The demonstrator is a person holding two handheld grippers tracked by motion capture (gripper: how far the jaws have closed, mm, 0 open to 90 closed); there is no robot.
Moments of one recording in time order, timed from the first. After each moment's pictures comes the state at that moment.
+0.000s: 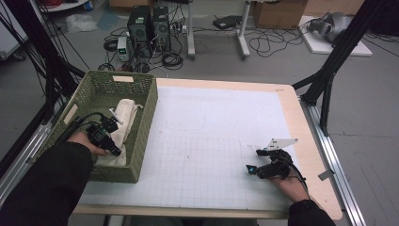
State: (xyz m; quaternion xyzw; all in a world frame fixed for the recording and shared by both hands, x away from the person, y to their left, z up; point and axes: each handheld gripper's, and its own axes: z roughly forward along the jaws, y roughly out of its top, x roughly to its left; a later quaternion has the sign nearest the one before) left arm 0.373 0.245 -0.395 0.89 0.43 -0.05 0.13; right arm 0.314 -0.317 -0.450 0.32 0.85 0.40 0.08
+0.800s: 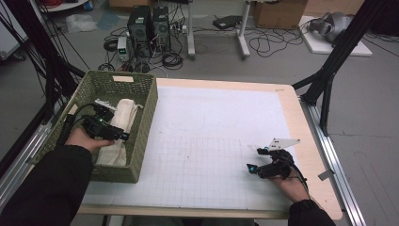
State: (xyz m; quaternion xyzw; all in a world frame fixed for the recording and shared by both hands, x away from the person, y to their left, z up) left arm 0.366 0.246 -0.354 0.85 0.43 0.05 0.31; right arm 0.311 -0.319 -0.445 0.32 0.85 0.41 0.10
